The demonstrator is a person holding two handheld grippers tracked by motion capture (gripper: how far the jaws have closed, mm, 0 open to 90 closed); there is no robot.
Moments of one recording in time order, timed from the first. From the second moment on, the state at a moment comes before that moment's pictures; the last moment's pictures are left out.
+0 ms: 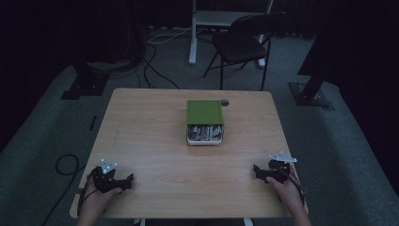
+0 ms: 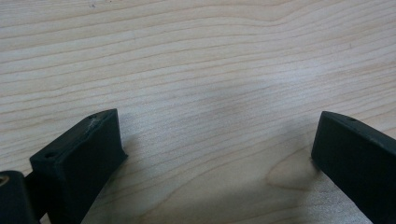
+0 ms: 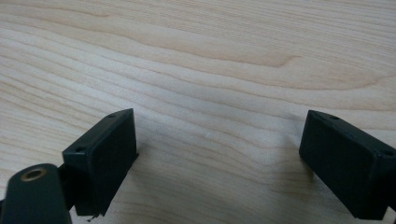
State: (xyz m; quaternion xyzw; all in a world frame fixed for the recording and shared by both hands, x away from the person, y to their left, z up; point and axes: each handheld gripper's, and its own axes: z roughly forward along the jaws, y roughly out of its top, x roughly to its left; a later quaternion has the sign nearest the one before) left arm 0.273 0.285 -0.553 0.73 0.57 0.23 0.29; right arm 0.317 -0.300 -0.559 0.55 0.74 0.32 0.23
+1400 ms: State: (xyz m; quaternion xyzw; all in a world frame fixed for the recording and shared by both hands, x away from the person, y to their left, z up) left arm 0.296 0.195 -0.529 0.82 0.39 0.30 0.29; right arm 0.318 -0.301 -0.559 0.55 0.74 0.32 0.23
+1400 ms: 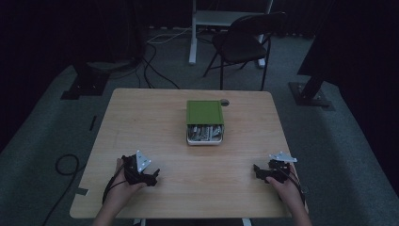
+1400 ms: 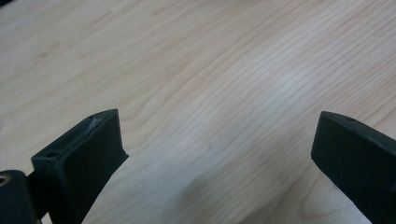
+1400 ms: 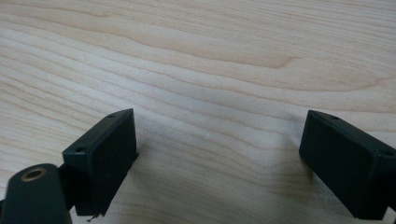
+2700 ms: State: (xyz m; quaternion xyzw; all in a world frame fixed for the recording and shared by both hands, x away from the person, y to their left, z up) left arm 0.317 0.102 -0.523 0.87 0.24 0.34 0.28; right arm 0.318 -0.301 -0.559 0.55 0.74 0.32 0.23
